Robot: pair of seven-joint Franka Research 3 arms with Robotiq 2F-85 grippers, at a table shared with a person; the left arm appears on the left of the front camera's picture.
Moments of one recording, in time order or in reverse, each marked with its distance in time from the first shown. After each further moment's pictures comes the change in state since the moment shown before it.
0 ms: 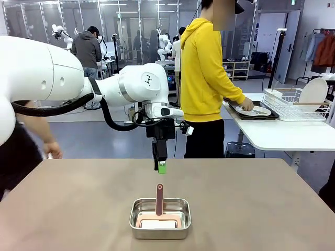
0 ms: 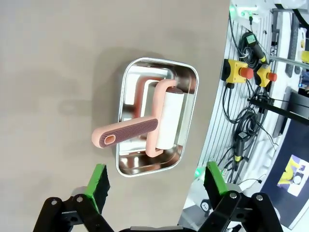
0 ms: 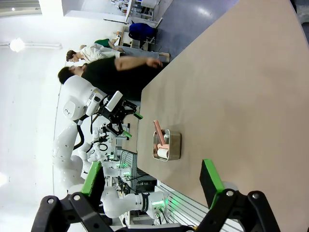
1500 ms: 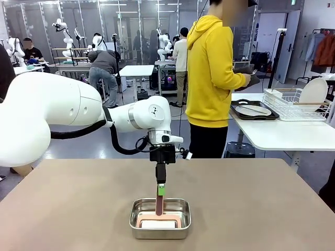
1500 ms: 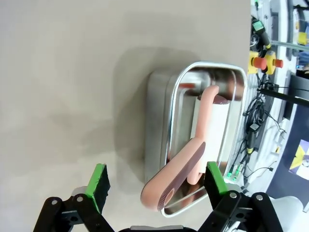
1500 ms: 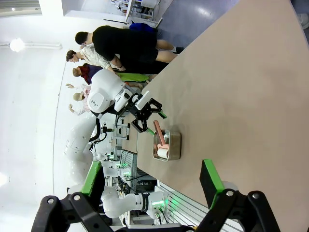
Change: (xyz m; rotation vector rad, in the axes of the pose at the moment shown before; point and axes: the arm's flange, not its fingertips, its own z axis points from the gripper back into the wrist) left arm 0.012 0.074 -0.083 -0.102 0.035 -0.092; right arm 0.000 0.000 0.000 0.000 0.000 0.000
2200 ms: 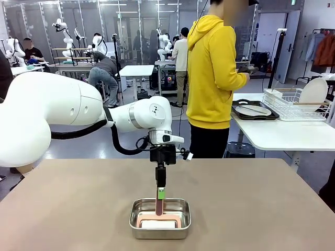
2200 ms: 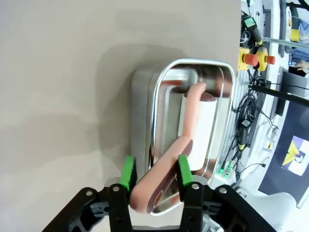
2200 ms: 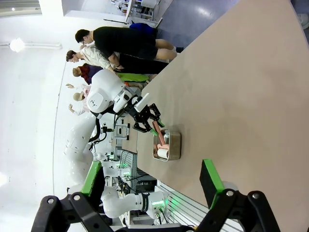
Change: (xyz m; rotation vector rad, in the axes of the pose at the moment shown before) left arm 0.000 -0.007 -0.002 -0.042 0.023 0.009; right arm 0.000 0.000 0.000 0.000 0.000 0.000
